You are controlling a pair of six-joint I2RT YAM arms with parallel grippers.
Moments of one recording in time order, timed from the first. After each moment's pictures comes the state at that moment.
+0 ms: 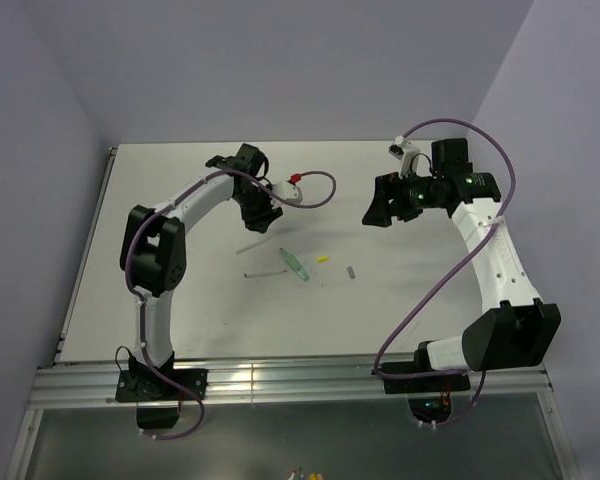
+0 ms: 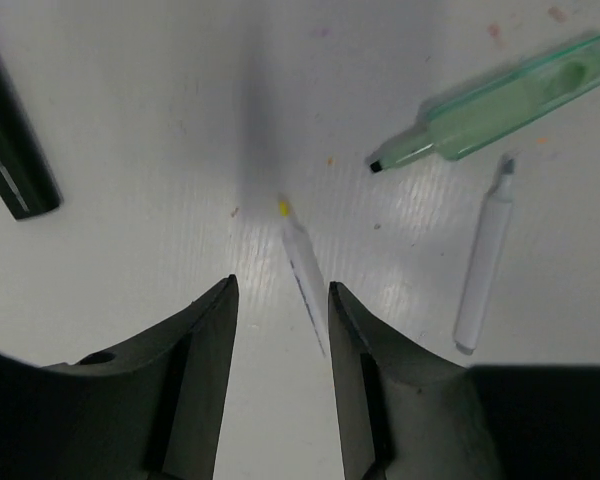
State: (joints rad) left arm -0.46 2.05 1.75 -0.90 0.41 0.90; right arm 0.04 1.36 1.39 -0.96 -0.69 -0.16
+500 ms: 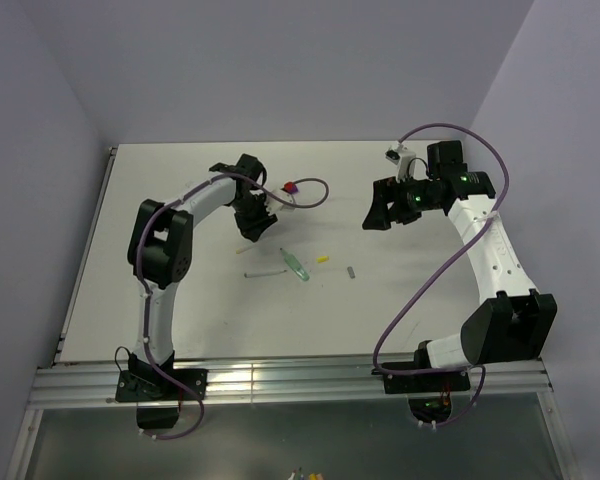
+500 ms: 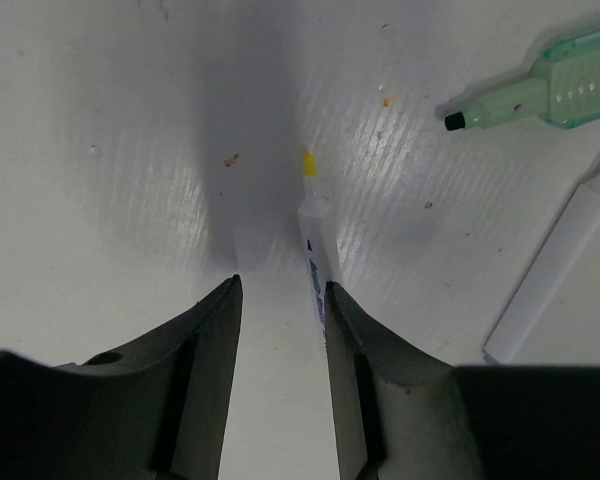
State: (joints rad) left arm -0.43 2.15 1.72 -0.89 0.30 0.81; right arm 0.04 1.39 1.37 -0.98 -0.66 -0.19
